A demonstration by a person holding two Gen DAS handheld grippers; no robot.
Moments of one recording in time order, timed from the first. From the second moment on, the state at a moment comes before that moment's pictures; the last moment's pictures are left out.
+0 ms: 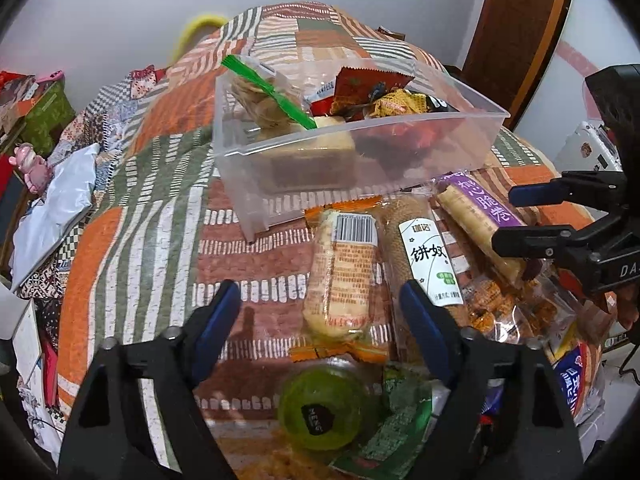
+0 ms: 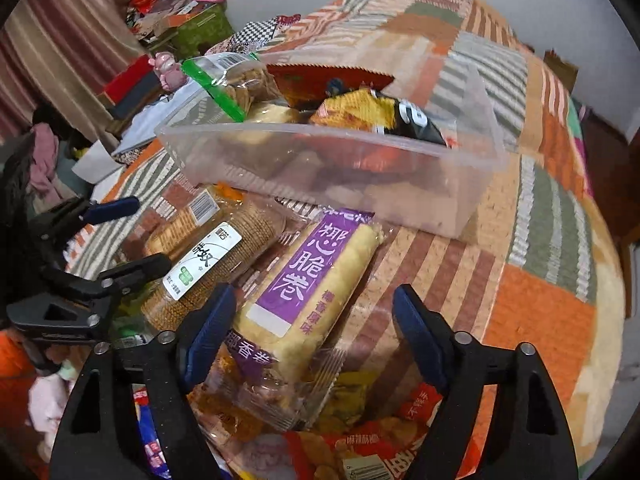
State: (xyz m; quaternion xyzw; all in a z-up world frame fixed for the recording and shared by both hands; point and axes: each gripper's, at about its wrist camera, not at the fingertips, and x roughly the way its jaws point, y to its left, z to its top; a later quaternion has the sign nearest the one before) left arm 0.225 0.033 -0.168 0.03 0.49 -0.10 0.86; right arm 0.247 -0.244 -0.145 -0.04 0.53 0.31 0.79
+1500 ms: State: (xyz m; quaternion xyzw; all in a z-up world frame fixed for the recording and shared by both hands) left arm 0.190 0.029 -0.103 0.01 0.43 -0.13 0.89; right arm 0.242 -0.241 -0.141 -0.05 0.53 0.32 0.78
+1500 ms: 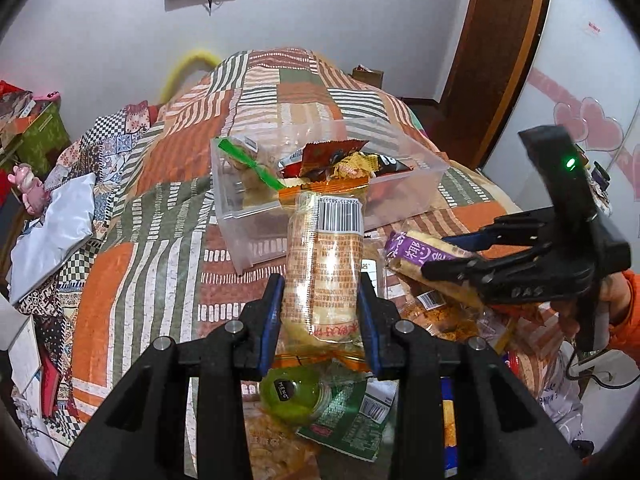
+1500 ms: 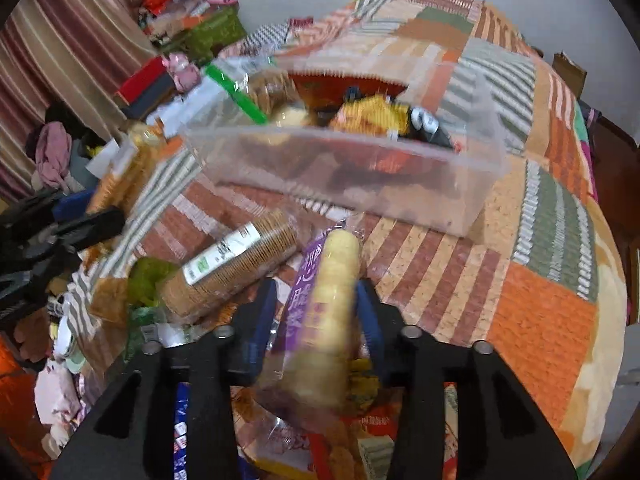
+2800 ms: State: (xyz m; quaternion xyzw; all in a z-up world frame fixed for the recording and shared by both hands) left arm 0.285 0.038 -0.078 -0.03 0.39 -0.09 0.91; right arm 0.281 -0.265 -0.065 -0.01 0.38 0.30 0.87
